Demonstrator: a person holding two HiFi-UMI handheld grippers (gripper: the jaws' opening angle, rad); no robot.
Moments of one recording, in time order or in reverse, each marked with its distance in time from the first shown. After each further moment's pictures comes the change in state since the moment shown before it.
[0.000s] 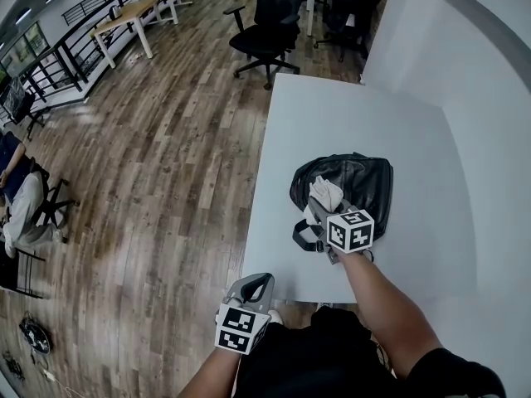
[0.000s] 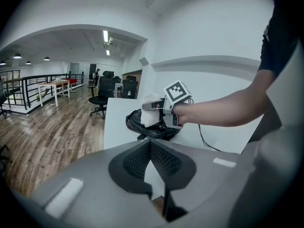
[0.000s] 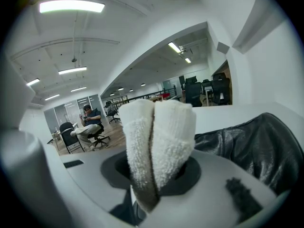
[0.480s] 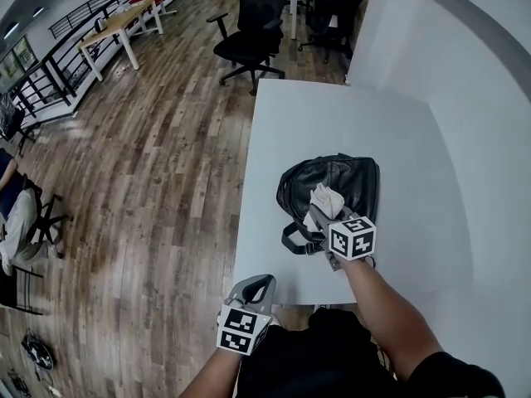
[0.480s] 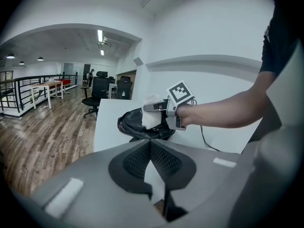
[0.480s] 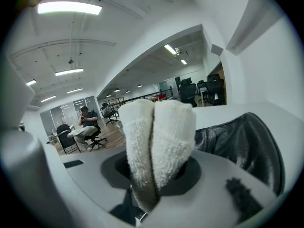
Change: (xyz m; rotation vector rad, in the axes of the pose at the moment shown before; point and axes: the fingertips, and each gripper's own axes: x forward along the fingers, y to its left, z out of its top) left arm 0.021 -0.020 0.011 0.029 -0.008 -0.056; right arm -0.035 -0.024 -0.007 0.024 -0.012 -0.041
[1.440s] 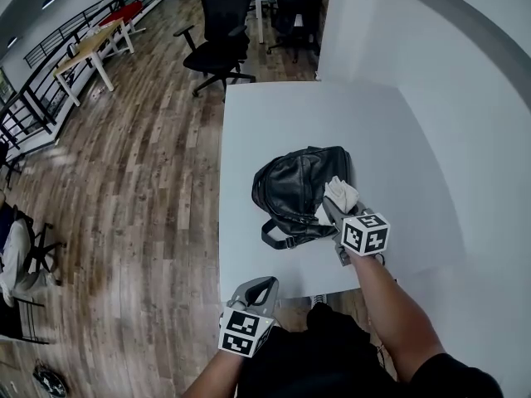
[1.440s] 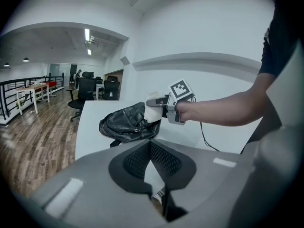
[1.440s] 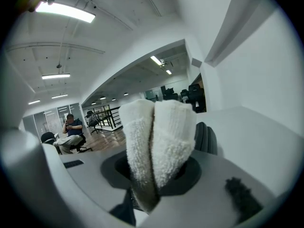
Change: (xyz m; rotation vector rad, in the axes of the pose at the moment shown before) left arm 0.009 -0.059 0.004 0.079 0.008 -0.129; right arm -0.098 -0.065 0.009 0.062 -0.107 -0.181
